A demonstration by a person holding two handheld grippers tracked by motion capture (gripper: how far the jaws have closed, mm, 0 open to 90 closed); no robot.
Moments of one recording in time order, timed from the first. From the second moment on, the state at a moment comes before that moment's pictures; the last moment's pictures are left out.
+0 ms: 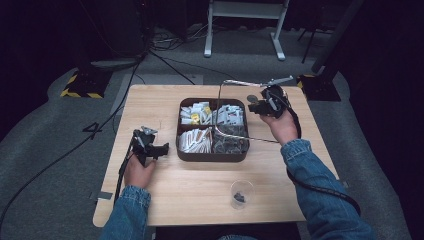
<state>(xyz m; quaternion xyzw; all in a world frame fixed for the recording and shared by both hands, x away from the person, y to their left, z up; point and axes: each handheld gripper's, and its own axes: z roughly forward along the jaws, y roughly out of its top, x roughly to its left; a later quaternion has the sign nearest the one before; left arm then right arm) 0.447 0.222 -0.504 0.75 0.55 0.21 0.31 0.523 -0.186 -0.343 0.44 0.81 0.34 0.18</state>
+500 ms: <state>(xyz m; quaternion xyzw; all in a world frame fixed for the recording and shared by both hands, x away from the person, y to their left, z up) 0.447 0.222 -0.504 0.75 0.55 0.21 0.31 0.523 -0.129 -0.344 0.40 0.84 0.34 0.15</state>
